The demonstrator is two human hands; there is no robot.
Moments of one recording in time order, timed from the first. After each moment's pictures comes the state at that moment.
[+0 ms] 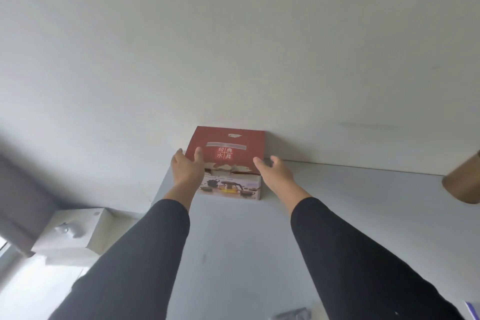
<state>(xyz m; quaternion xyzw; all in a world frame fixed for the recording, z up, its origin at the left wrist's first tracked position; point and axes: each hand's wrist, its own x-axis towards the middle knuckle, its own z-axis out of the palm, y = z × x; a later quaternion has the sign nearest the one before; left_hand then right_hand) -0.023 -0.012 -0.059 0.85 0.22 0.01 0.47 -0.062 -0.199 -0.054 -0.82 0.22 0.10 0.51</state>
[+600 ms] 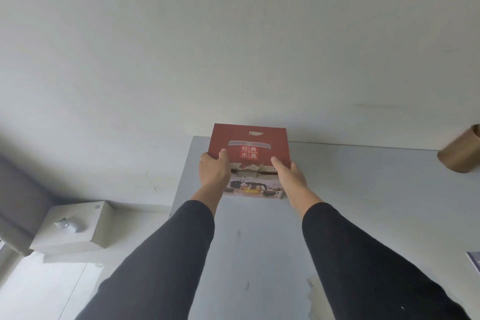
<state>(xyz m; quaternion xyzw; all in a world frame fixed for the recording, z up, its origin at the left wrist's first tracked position) -0.058 0.028 -0.070 0.80 0.21 -0.08 0.55 -0.114 -0.124 -0.064 -0.74 0.33 0.05 0.59</state>
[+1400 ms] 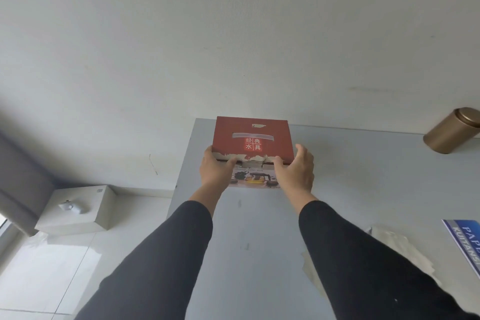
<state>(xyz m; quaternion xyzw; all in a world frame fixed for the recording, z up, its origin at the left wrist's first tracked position) -0.128 0.054 -0.084 0.82 0.14 -0.08 0.54 -0.171 -0.107 -0.085 -0.88 0.29 -0.12 0.35</state>
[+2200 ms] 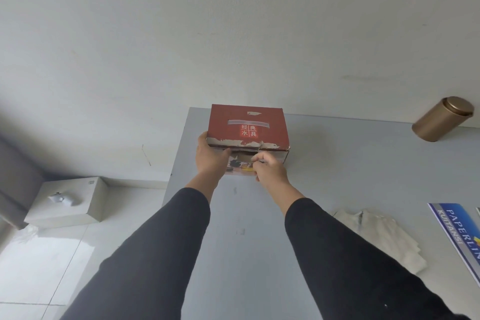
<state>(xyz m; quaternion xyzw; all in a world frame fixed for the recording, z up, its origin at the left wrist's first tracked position) -0.136 0.055 -0.085 0.80 0.14 -0.06 0.58 -0.185 -0.069 -0.091 -0.81 0.26 0.02 0.53</state>
